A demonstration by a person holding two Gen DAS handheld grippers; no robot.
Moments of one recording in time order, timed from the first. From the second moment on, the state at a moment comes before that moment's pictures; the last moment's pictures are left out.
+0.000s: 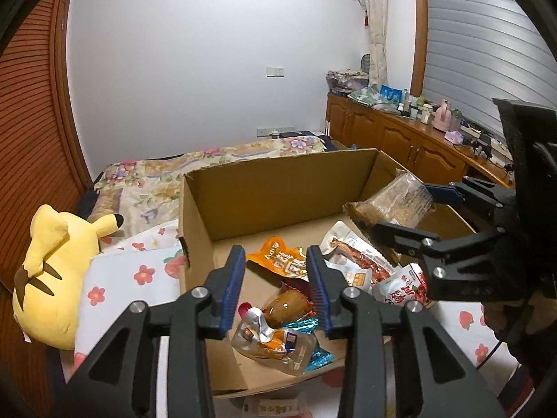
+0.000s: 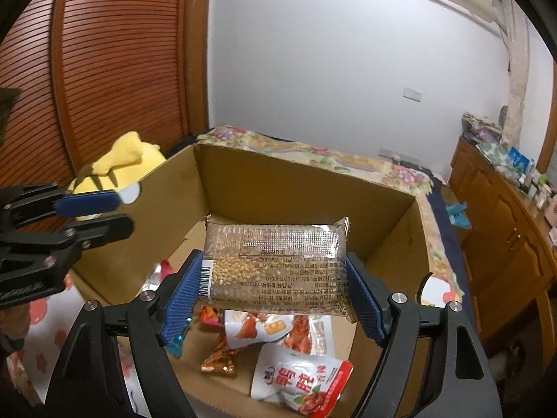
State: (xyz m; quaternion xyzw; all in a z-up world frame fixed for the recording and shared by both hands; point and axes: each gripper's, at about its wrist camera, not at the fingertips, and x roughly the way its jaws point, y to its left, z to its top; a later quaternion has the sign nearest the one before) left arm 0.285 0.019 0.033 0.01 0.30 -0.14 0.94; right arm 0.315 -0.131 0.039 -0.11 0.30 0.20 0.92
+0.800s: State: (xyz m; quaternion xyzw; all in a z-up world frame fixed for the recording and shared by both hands) left arm 0.216 0.036 0.028 0.00 0.28 -0.13 0.95; right arm 0.243 -0.144 0.055 -0.08 0.28 0.21 0.93
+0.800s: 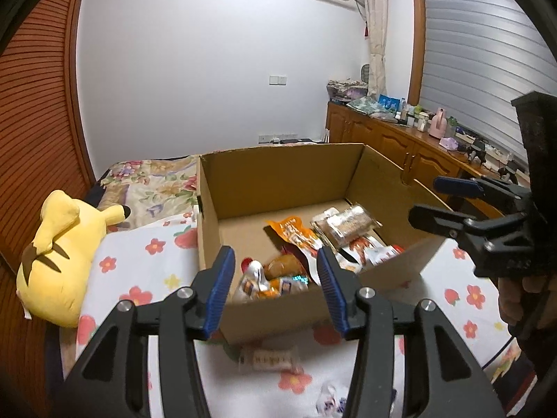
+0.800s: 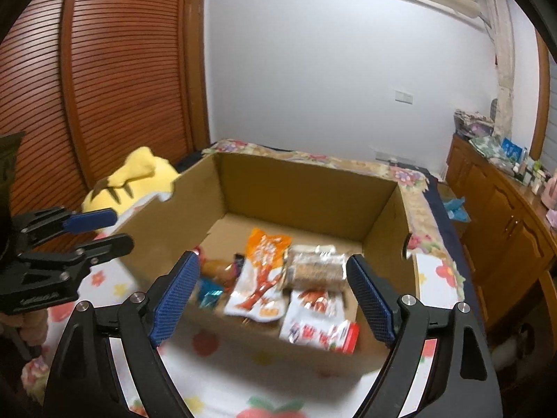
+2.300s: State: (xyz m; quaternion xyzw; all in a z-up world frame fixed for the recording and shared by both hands) left arm 0.171 0.056 -0.100 0.04 0.41 -0.12 0.90; right arm 0.159 -0.059 -0.090 -0.16 0.41 0.32 0.84
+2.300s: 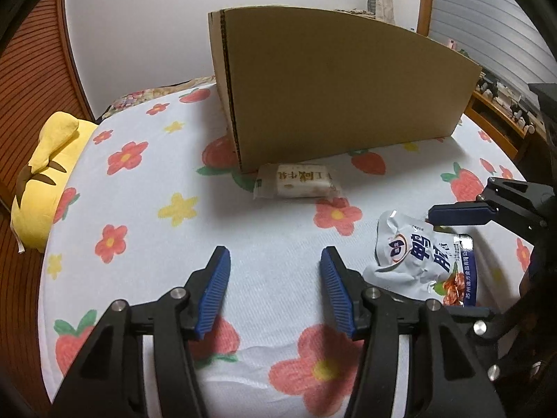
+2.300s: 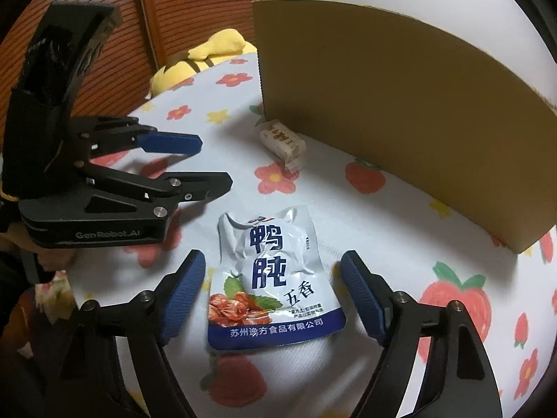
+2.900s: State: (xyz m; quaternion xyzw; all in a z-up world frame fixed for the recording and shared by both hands) left arm 0.176 0.064 -0.106 0.03 0.43 -0.08 0.90; right arm 0.158 -0.093 -0.088 -0.17 0.40 0.28 0.86
